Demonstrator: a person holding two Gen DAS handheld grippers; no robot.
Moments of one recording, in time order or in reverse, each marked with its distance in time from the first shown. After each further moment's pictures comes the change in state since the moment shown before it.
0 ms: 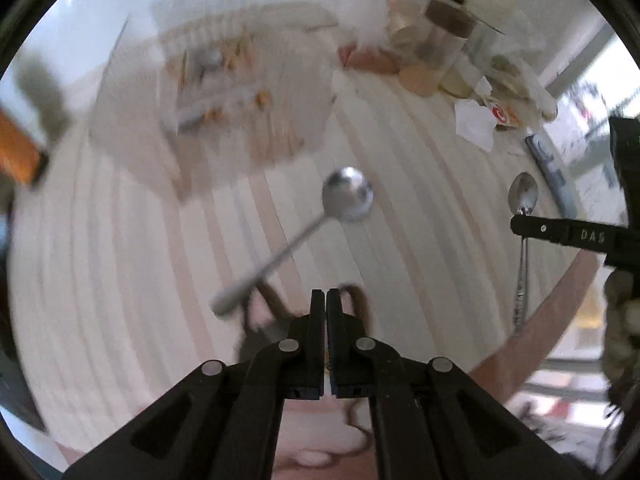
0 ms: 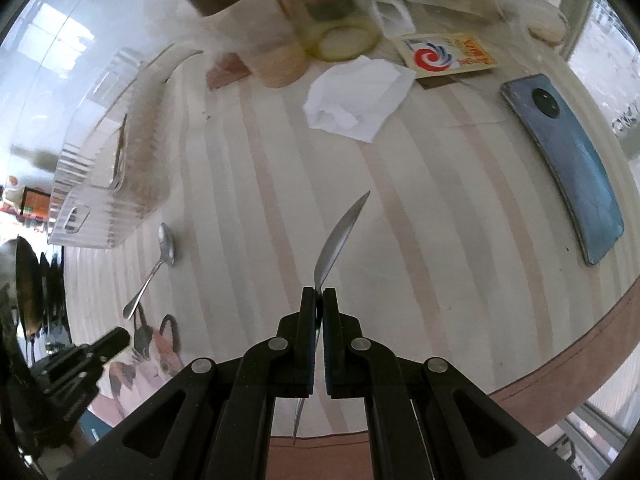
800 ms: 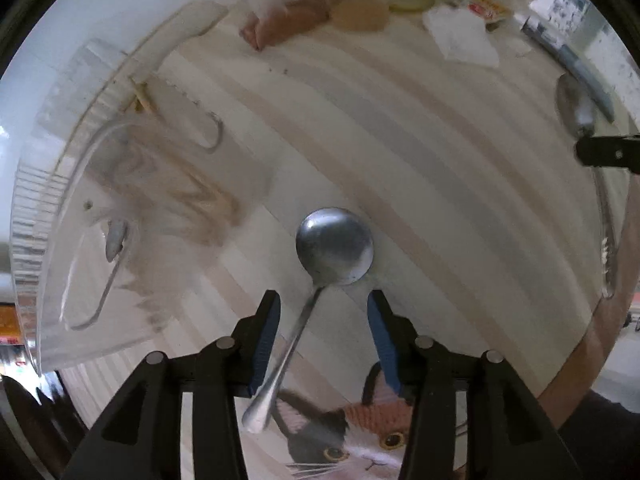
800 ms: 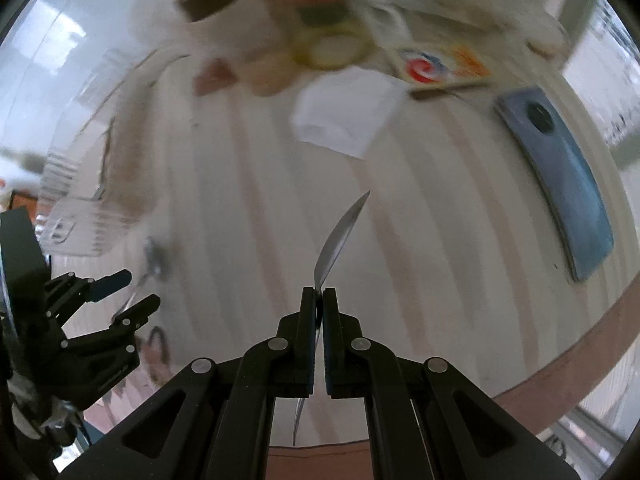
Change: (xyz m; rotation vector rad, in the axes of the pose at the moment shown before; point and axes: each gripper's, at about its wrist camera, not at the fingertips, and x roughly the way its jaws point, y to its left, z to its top) left arm 0.080 -0.036 0.057 0.384 0.120 0.104; right arm -0.001 -0.010 0.006 0.021 -0.020 -0.048
